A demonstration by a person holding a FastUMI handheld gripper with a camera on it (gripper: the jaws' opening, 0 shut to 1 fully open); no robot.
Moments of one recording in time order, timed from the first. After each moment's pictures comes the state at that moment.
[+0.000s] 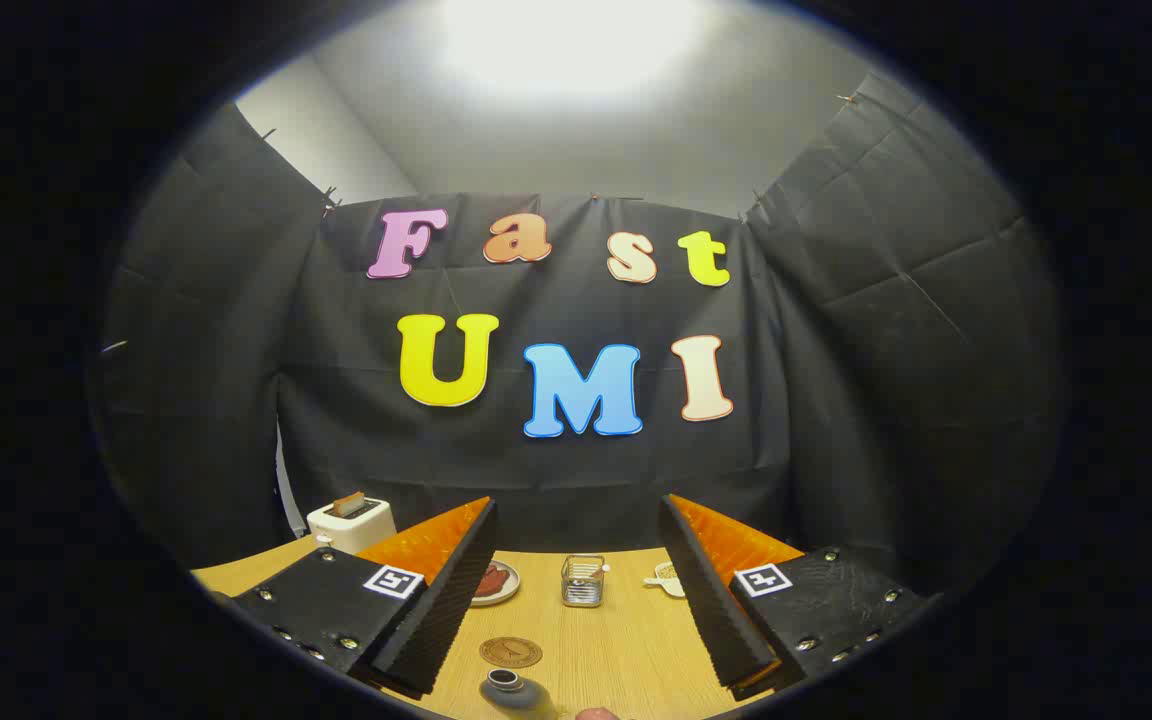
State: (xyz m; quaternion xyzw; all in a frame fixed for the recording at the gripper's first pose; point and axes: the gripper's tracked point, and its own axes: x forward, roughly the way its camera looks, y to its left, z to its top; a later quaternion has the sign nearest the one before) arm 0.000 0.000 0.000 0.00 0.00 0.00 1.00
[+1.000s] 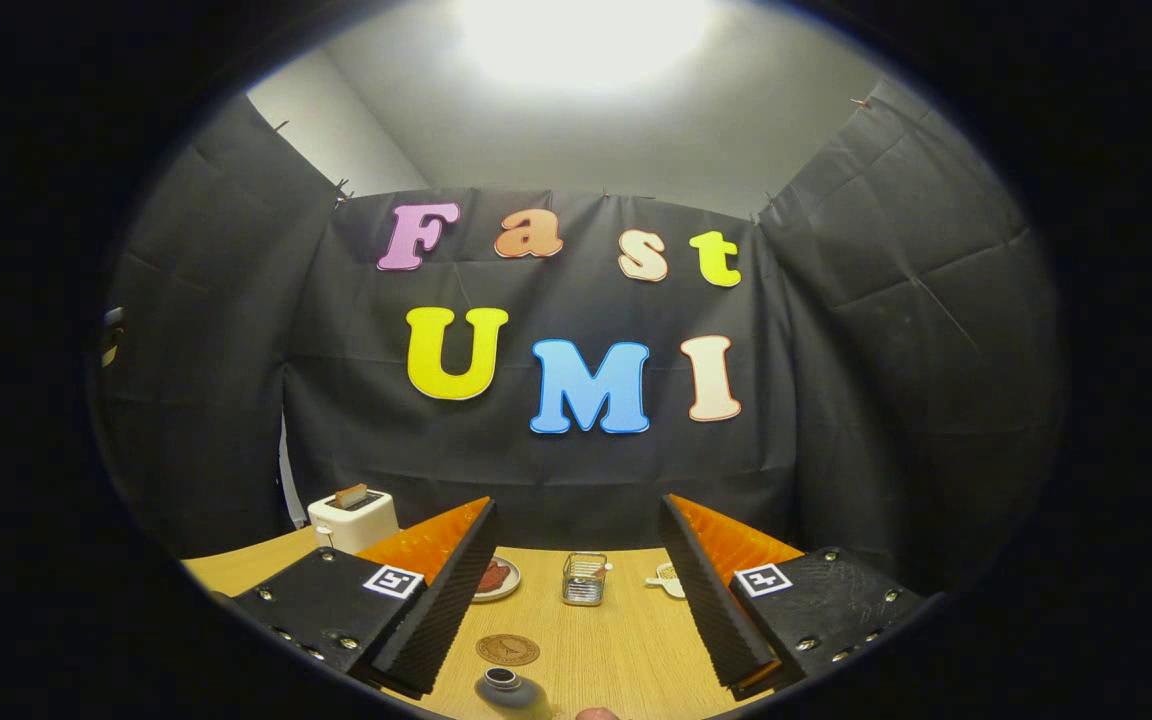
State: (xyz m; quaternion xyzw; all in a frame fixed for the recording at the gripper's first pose) arm -0.001 0.006 -0.005 -0.02 0.00 0.01 1.00
